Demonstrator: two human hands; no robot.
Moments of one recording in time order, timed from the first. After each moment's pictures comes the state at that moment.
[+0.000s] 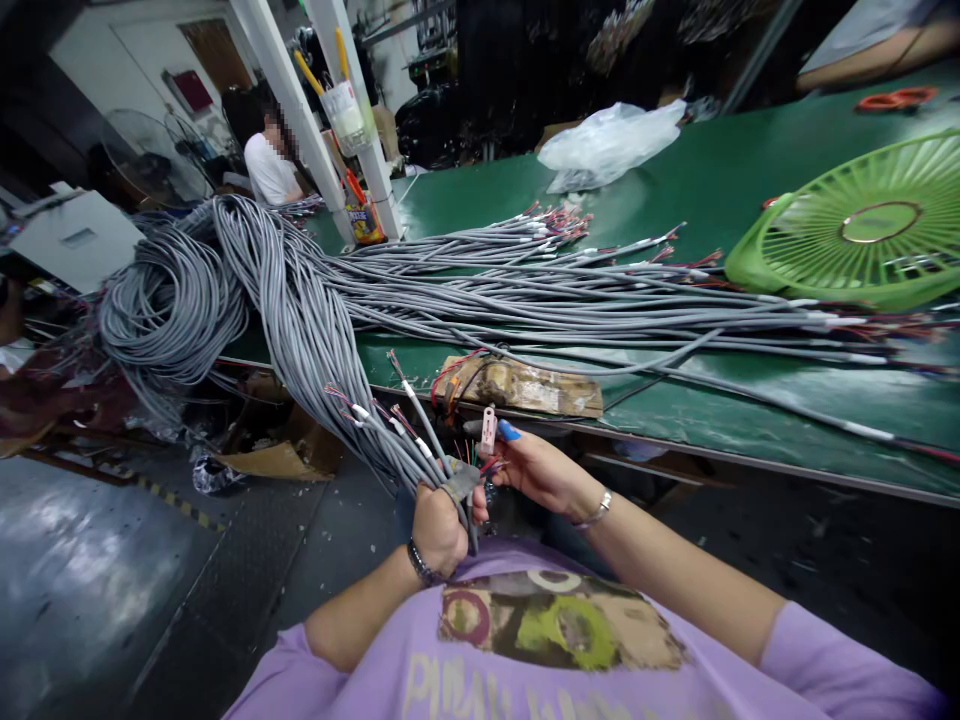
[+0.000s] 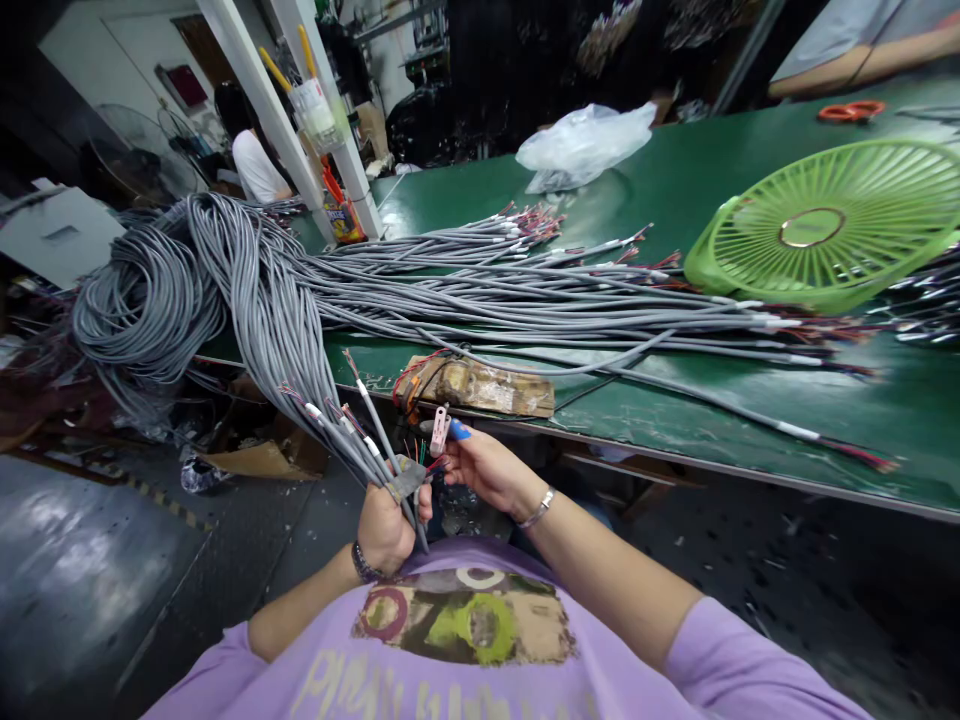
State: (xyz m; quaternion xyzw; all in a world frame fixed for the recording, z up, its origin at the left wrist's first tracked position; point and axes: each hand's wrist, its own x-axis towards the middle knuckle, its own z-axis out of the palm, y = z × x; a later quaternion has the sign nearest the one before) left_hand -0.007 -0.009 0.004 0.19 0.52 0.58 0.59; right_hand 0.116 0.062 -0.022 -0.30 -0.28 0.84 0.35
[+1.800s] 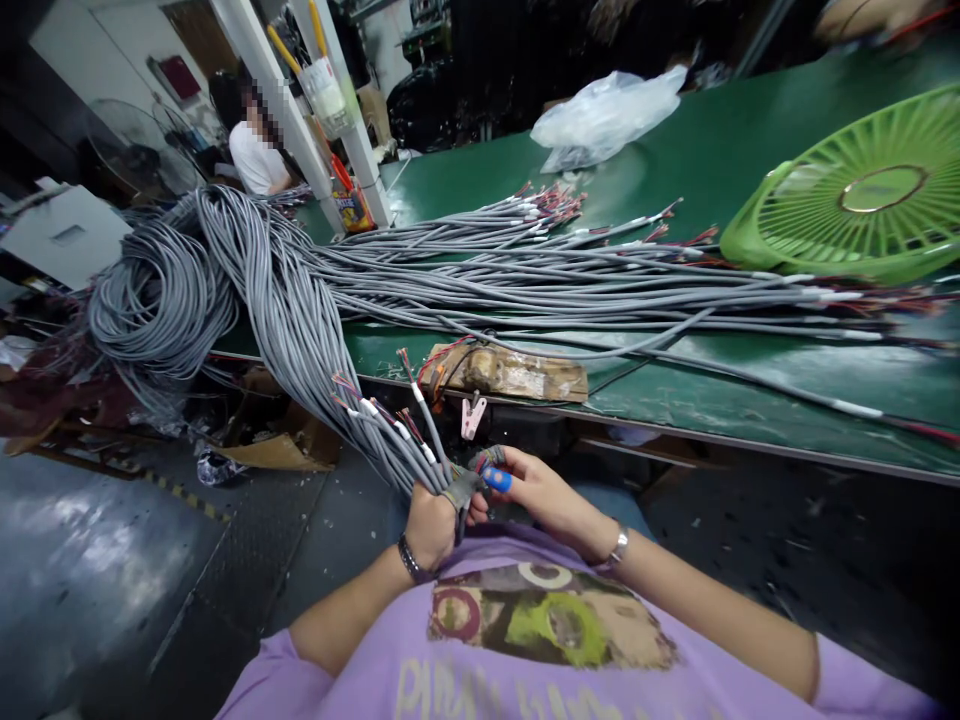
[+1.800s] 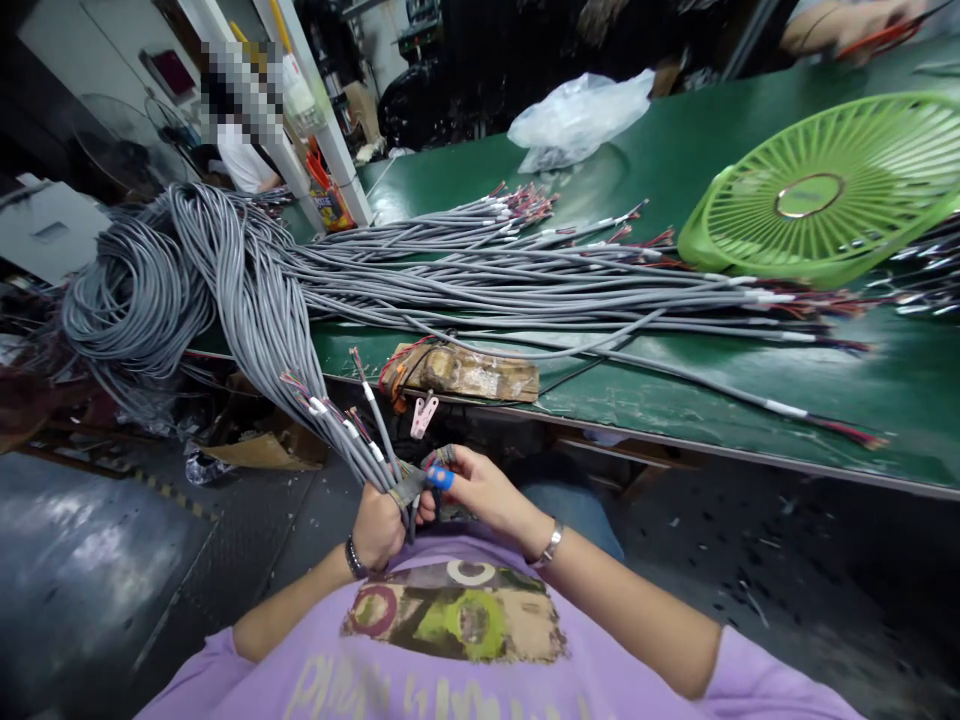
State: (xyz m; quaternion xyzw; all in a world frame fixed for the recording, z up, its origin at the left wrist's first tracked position) left_hand -0.006 -0.023 -0.019 0.33 0.57 0.50 0.57; right_hand 0.134 0.020 -0.022 -0.30 -0.47 0.76 0.33
